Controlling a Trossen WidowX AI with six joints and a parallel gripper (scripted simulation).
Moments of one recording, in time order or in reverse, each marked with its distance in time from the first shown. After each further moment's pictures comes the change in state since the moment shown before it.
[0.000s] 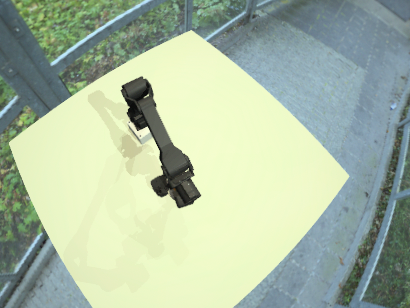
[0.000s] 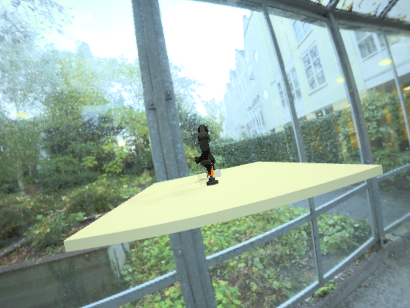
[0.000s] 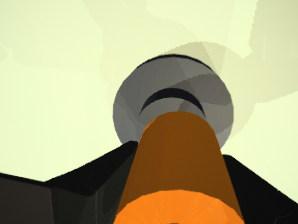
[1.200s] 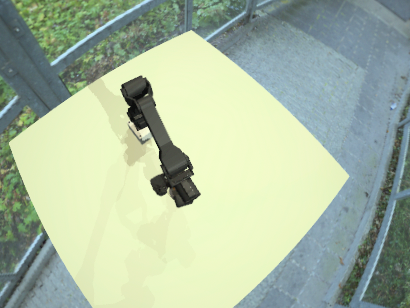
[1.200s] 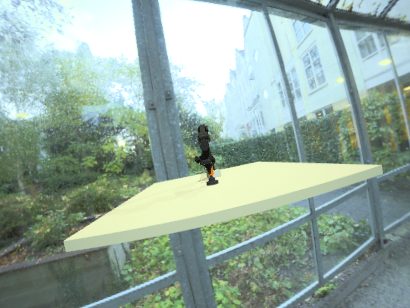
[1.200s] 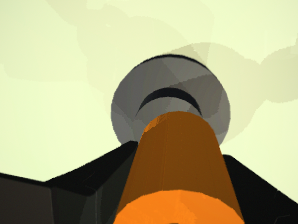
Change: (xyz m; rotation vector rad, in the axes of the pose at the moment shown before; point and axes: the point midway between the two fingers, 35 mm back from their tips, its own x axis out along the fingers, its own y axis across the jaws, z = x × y) arm -0.002 -0.002 0.000 0.025 0.001 0.003
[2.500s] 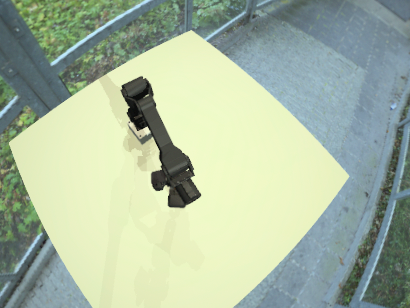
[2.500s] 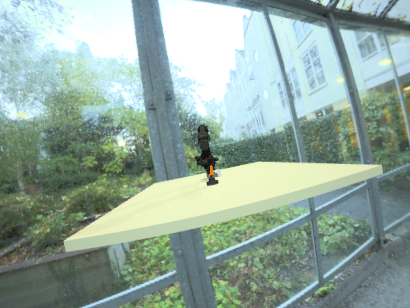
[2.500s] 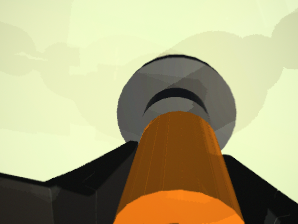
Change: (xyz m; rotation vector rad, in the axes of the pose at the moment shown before) arm -0.001 0.004 -0.001 0.335 0.001 0.003
